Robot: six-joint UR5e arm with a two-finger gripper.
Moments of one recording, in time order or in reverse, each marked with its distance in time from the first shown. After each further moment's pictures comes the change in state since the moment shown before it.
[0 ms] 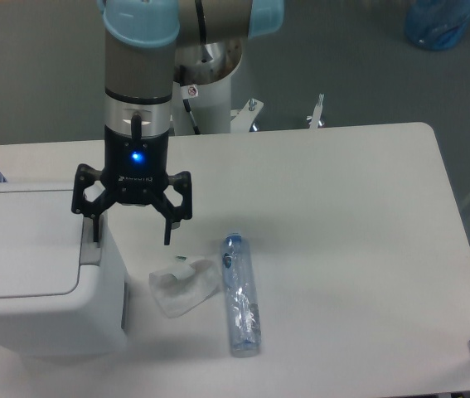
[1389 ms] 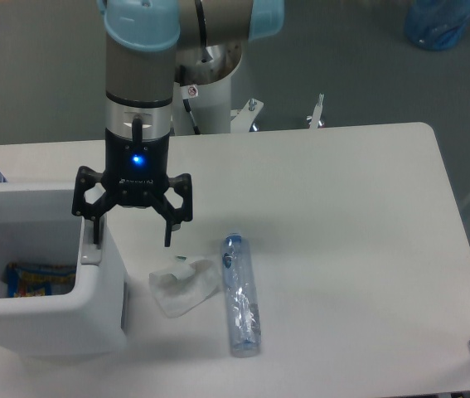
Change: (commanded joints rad) arm 0.002 -0.003 0.018 0.002 0.002 0.011
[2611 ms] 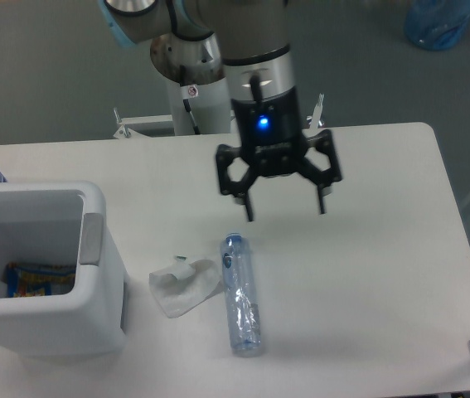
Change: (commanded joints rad) arm 0.279 0.035 0.048 -0.023 0.275 0.558
